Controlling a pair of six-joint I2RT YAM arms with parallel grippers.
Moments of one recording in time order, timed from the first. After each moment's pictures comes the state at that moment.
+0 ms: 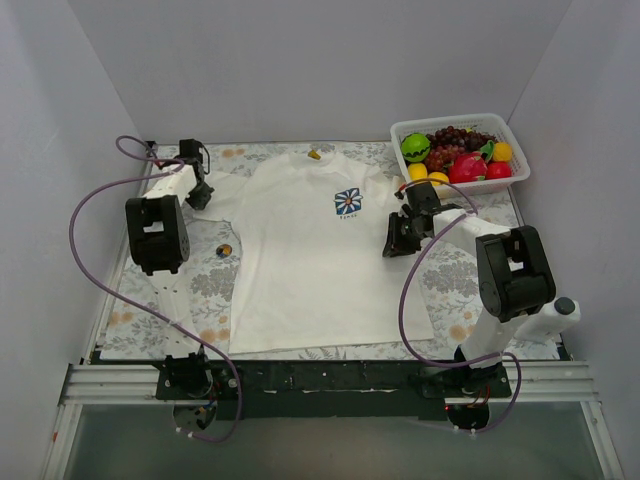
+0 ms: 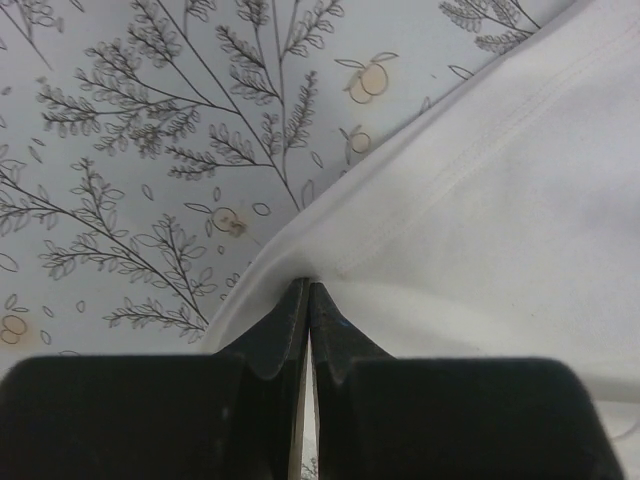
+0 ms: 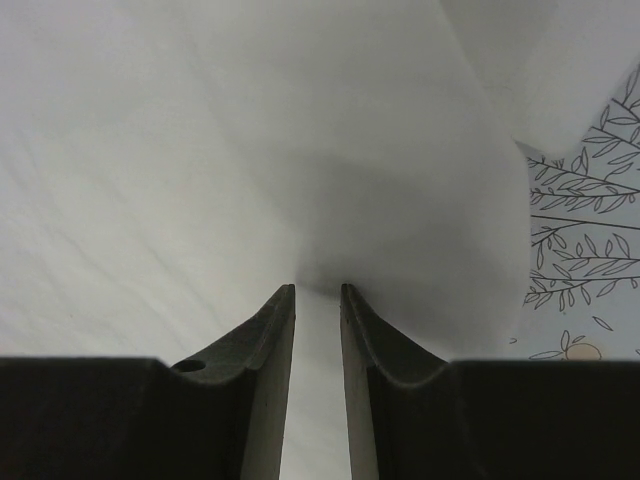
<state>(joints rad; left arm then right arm) 0.06 2.24 1.77 -0.64 -0.32 -0.72 0.30 1.74 1.03 -0.39 -0.28 0.31</state>
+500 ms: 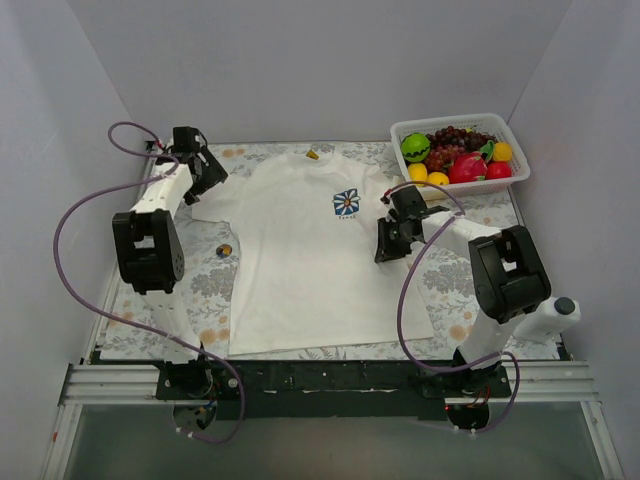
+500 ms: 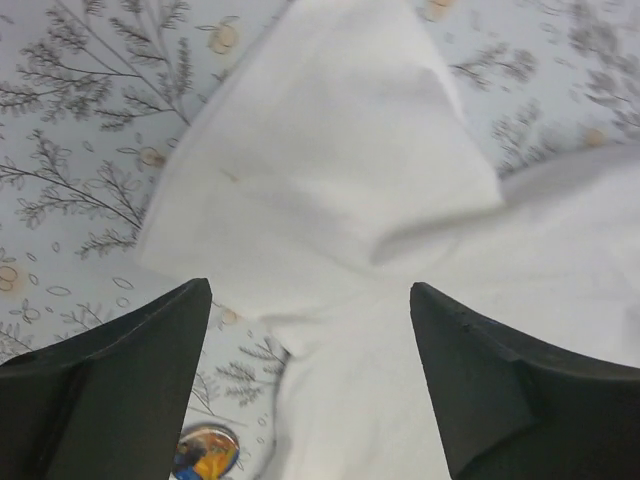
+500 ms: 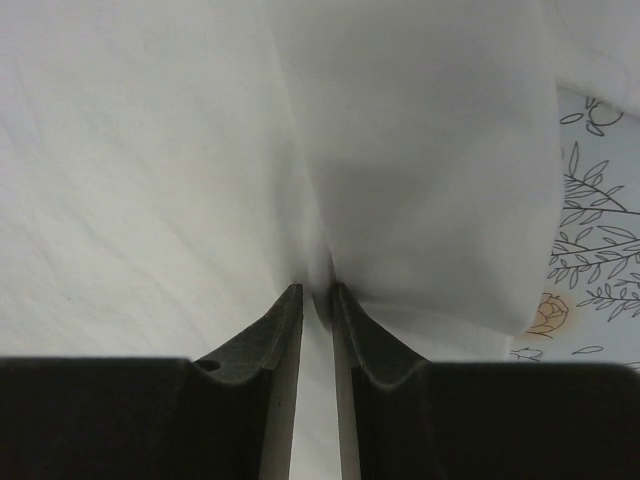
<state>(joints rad) 0.05 2.04 1.69 -0.60 -0.17 -0.62 0.38 1.75 1.04 -0.41 -0.24 0.31</state>
